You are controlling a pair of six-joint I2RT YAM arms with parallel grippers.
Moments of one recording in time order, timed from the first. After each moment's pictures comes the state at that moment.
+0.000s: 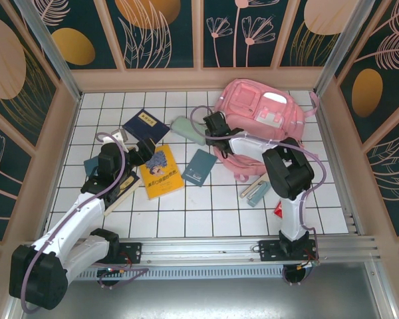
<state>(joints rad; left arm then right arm) -0.31 0.96 0.55 0.01 0.03 -0.70 0.62 1.97 1.33 -0.21 0.33 0.36</state>
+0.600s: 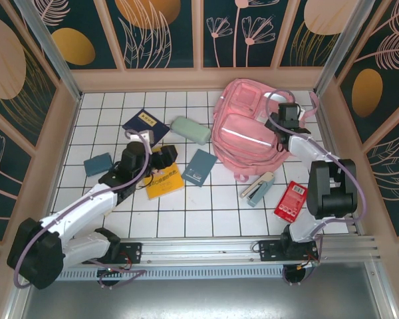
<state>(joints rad) -0.57 1.14 0.64 0.04 -0.03 -0.66 0.07 1.65 1.06 -0.15 0.25 0.52</state>
